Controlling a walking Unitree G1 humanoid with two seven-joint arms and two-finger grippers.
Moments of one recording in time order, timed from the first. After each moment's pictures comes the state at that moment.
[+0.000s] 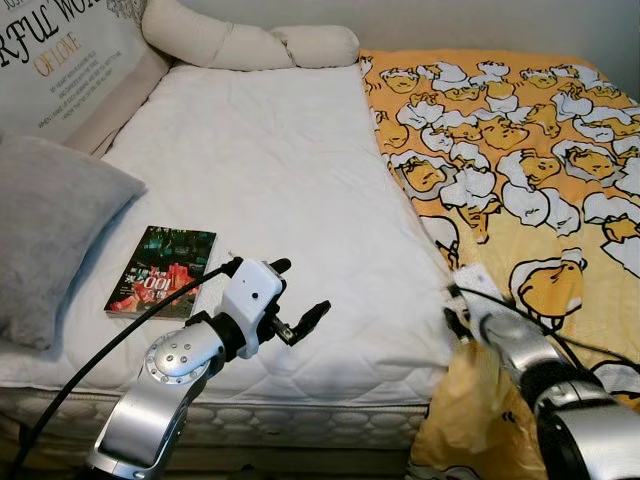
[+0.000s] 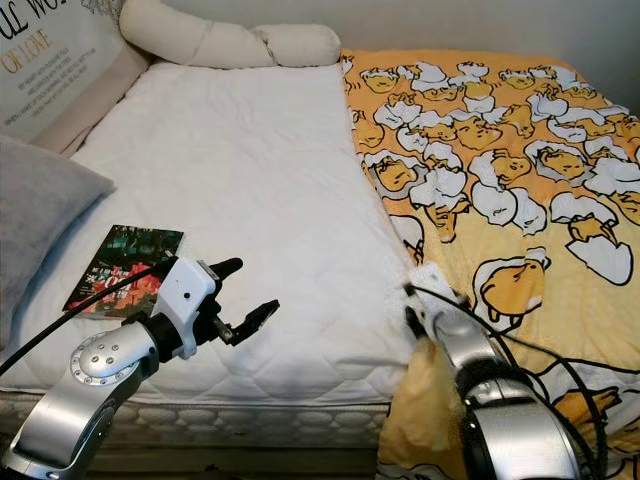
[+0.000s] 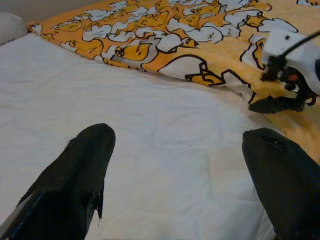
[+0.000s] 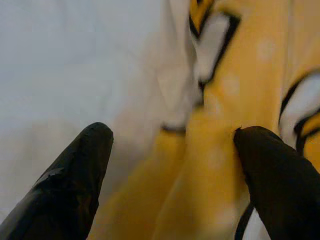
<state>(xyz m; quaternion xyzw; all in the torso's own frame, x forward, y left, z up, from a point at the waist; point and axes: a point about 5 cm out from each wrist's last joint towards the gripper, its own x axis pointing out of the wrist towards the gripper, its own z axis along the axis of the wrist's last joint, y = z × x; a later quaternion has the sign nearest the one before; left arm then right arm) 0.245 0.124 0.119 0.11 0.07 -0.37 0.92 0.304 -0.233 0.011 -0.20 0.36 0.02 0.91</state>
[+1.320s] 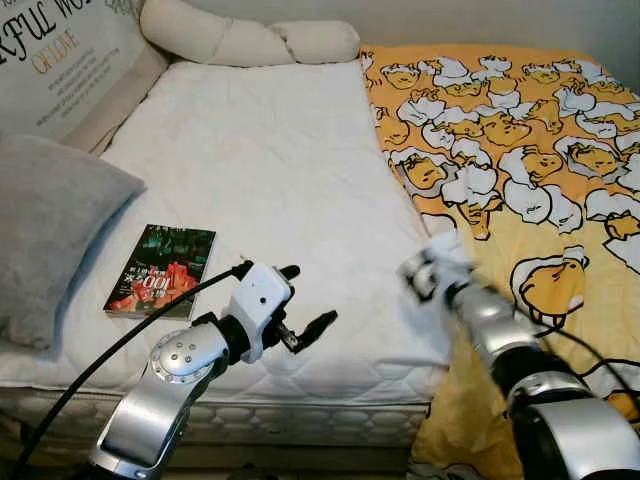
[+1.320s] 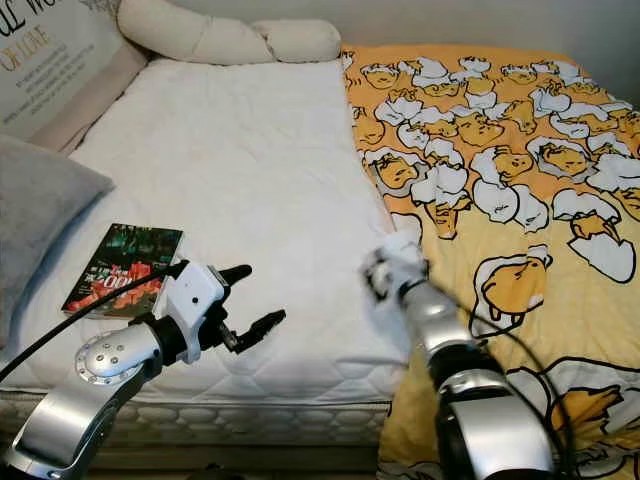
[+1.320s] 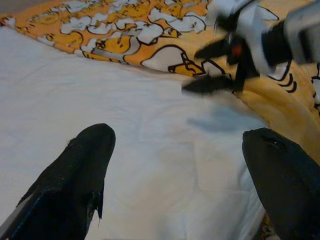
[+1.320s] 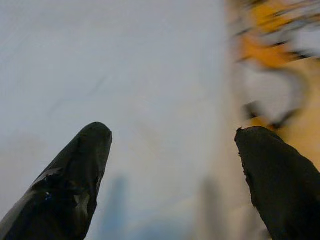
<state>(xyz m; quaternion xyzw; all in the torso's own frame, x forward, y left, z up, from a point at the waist) 0.242 0.118 0.117 0.12 0.09 -0.40 0.90 0.334 -0.169 0.040 -0.16 0.24 0.15 0.95</state>
